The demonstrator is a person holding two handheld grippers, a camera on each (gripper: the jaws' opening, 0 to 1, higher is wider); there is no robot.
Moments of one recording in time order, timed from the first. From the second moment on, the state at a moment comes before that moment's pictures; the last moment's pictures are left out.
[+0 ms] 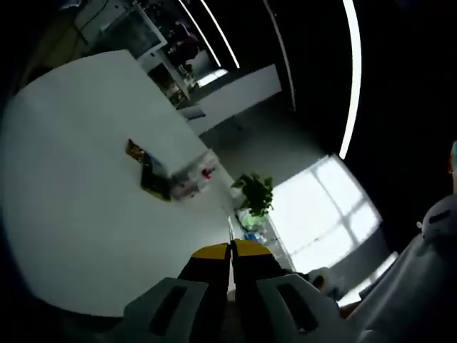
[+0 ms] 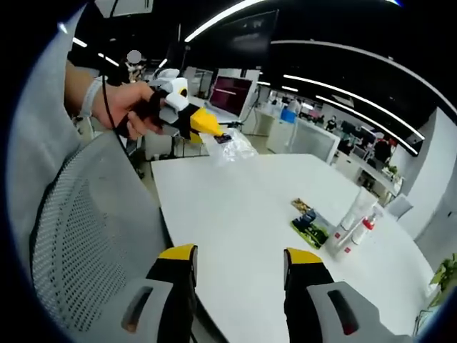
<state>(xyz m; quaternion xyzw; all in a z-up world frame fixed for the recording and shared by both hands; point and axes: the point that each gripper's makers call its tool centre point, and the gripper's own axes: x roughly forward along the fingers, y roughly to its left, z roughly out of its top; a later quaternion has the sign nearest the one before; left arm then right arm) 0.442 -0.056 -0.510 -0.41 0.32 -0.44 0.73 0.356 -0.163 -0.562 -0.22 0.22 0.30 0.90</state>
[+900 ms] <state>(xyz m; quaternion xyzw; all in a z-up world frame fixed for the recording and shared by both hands) 0.531 -0.085 -0.502 -0.43 0.30 -0.44 0.73 0.350 -0.180 -0.598 -0.25 0.29 0.28 0.88</state>
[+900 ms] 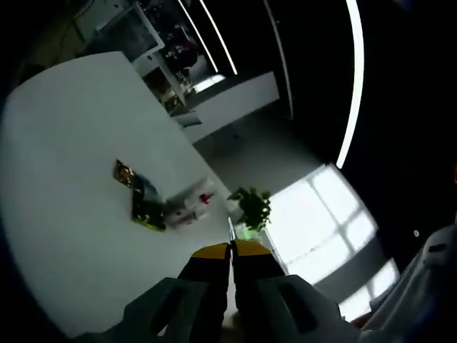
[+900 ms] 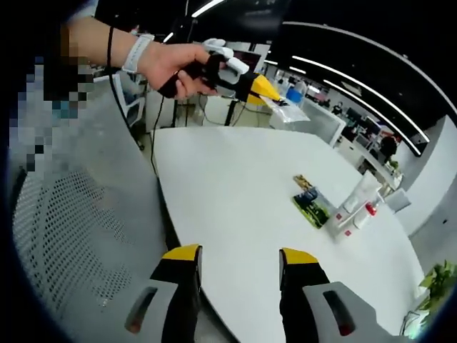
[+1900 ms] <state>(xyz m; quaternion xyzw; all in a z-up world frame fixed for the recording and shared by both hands) 0.645 -0.125 -0.592 -0.47 0.35 -0.38 0.72 0.352 -0.198 -0.604 -0.26 0.31 0.25 0.88</state>
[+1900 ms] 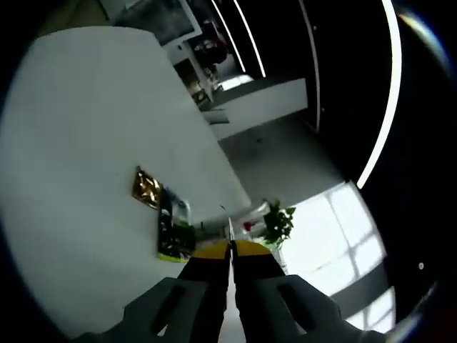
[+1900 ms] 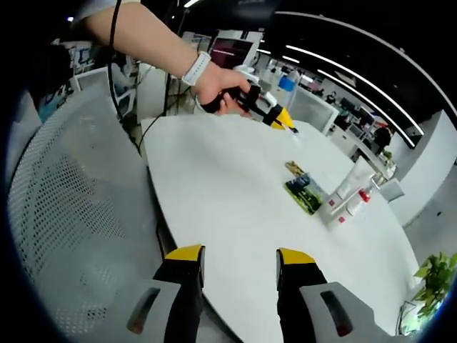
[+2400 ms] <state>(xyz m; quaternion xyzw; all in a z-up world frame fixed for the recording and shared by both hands) 0.679 -0.132 -0.649 -0.46 0.38 -0.34 0.73 0.355 -0.202 -0.606 -0.26 0.32 0.24 0.88</state>
